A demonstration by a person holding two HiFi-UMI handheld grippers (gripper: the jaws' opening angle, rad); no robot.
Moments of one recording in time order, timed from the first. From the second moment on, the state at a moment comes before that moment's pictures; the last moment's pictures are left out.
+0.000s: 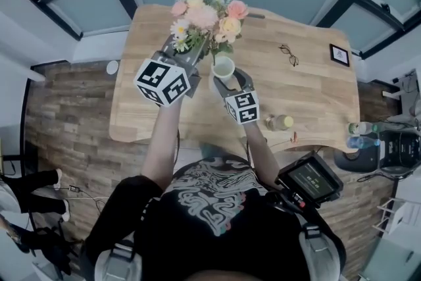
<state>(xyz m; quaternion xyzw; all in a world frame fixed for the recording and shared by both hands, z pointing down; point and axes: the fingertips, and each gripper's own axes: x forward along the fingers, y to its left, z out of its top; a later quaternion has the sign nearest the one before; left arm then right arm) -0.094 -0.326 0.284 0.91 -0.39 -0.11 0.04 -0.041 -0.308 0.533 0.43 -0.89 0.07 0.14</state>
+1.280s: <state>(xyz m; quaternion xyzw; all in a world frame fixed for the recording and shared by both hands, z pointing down) -0.148 -0.314 0.322 0.87 -0.46 -0.08 0.13 -0.022 -0.293 0.533 0.43 -0.89 0.08 0.11</state>
